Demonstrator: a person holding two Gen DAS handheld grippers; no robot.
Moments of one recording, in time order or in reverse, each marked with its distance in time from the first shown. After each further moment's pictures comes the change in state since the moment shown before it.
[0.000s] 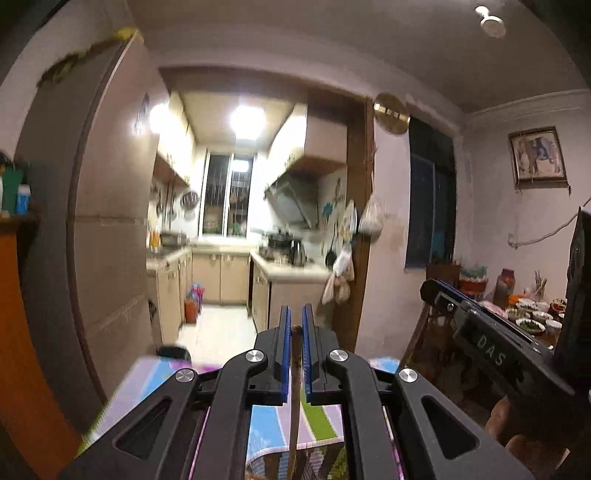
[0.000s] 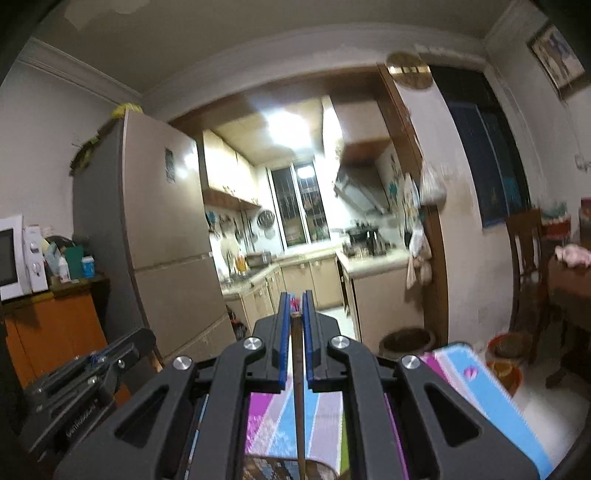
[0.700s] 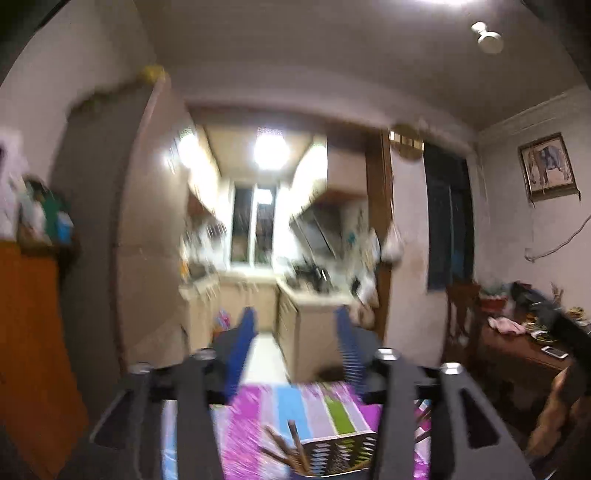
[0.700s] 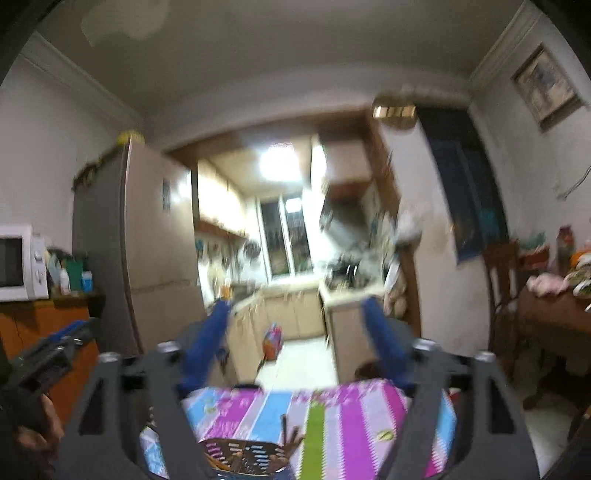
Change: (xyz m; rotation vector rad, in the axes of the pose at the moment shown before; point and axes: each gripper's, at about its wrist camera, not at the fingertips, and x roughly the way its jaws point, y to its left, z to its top) left arm -0.115 0.014 0.028 0.058 -0.187 0.129; right arm -0.137 -0.016 0.039 -0.061 -0.195 -0.057
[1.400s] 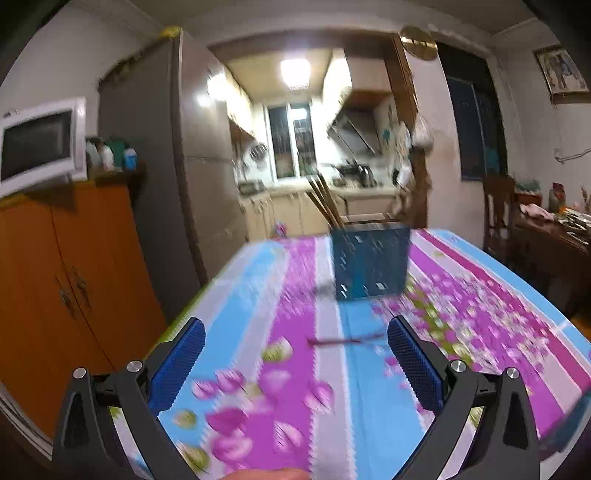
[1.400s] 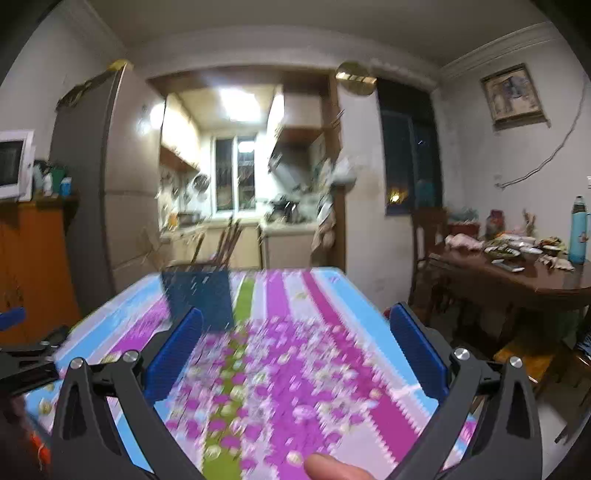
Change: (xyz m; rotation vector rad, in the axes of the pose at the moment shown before) left arm -0.184 -0.032 -0.175 0.117 0.413 0.183; right arm -0.186 0.014 -0.142 -0.131 0.296 -0.239
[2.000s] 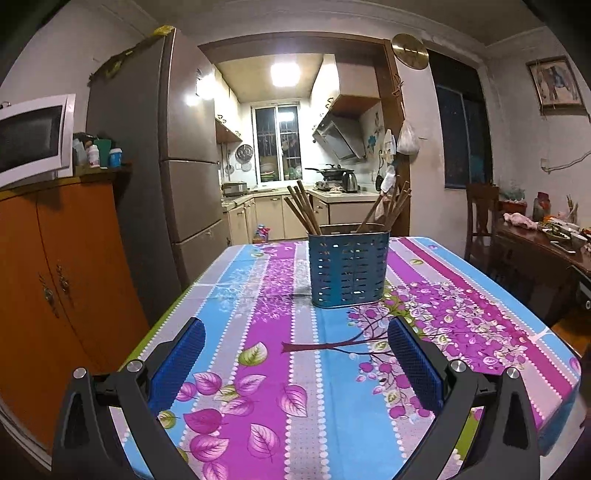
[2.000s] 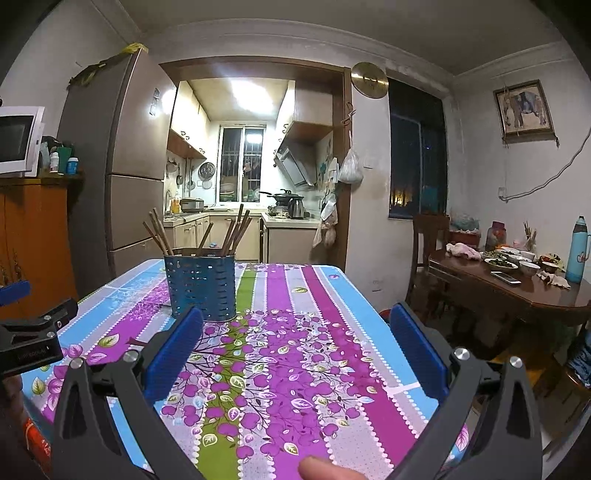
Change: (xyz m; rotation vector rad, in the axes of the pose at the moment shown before) left arm -0.003 -0.005 0.013 -0.021 -0.024 -0.068; right arm -0.012 0.003 -0.008 -0.066 -0.002 -0.016
